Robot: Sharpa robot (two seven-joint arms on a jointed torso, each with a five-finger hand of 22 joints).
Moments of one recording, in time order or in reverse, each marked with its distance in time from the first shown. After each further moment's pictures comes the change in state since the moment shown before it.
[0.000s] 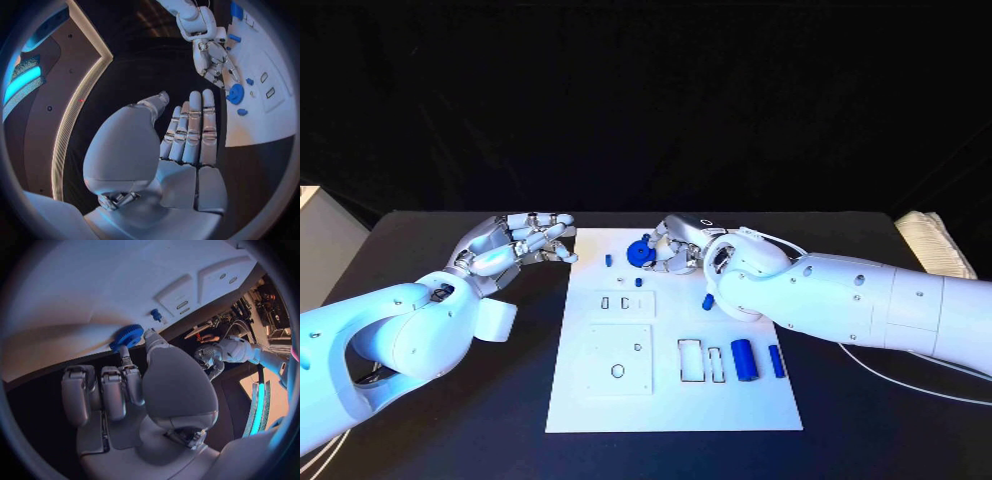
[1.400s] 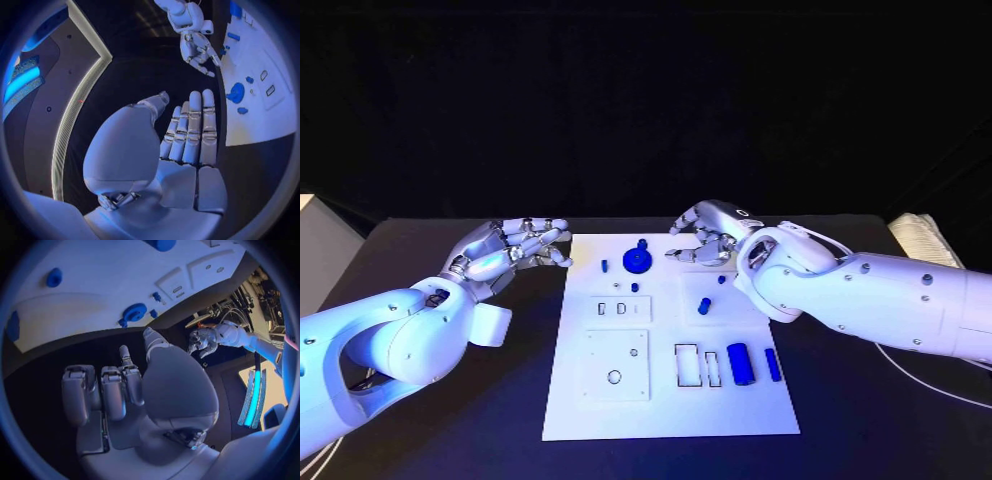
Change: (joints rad) left arm 0.000 -0.001 0.000 -0.017 0.000 0.003 -0.002; left_hand 0.000 0.000 0.004 -0.004 0.000 0.000 0.000 0.000 0.000 0.000 0.000 0.000 0.000 0.000 0.000 0.003 0.001 0.000 -0.011 0.000 0.008 0.004; right arm 0.039 -0.208 0.014 0.177 0.058 -0.085 0.039; right_hand 0.024 -0.024 0.007 -0.007 -0.004 -0.002 -0.002 0.008 -0.004 0.000 0.000 -0.001 0.000 0.000 0.000 0.000 0.001 0.000 0.000 0.000 -0.015 0.000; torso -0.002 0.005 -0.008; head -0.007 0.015
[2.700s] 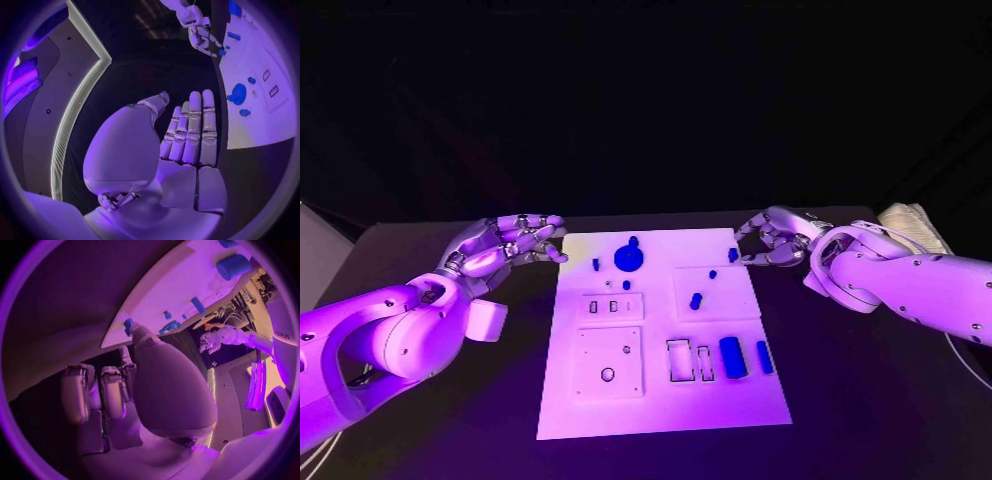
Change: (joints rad) left arm -0.001 0.016 0.000 -0.030 -0.003 0.021 0.002; left_hand 0.000 0.000 0.000 0.000 0.000 0.000 0.000 0.000 0.000 0.000 0.000 0.000 0.000 -0.007 0.000 0.000 0.000 0.000 0.000 0.000 0.000 0.001; right arm -0.042 -0.151 -0.012 -0.211 0.142 0.140 0.320; right_hand 0.185 -0.037 0.037 -0.043 0.039 -0.007 -0.001 -0.007 -0.015 0.000 0.000 -0.035 0.000 0.000 0.000 0.000 0.000 0.000 0.000 0.000 -0.032 0.000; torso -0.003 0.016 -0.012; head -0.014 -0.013
